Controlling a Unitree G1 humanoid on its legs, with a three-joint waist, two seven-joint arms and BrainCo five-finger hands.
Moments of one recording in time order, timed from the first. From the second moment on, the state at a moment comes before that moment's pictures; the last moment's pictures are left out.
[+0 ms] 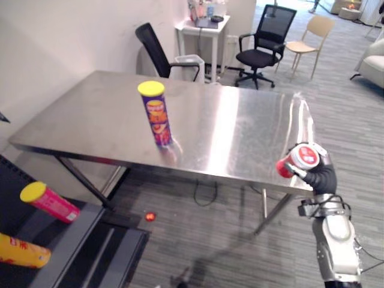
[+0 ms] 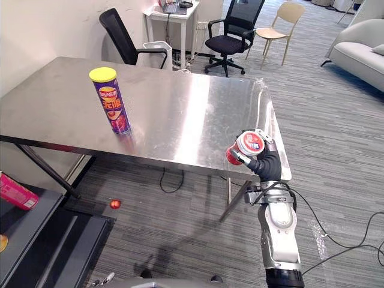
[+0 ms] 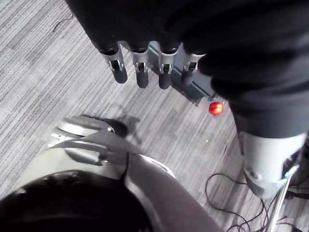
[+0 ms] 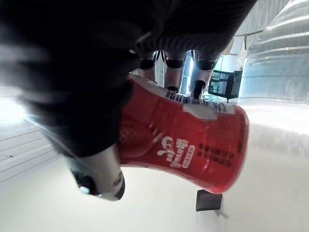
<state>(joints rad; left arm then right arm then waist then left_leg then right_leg) 0.24 0.12 0.23 1.11 -0.17 -0.15 -0.03 0.06 -0.18 -0.11 -0.20 0.18 -0.25 0.10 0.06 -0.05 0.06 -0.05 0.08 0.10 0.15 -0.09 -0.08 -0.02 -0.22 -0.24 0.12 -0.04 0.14</state>
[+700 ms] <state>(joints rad) 0.23 0.05 0.35 1.11 -0.23 -0.12 -0.06 -0.08 -0.17 -0.19 -0.17 0.20 -0.25 0.04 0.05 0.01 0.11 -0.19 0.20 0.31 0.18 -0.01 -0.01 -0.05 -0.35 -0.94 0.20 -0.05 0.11</state>
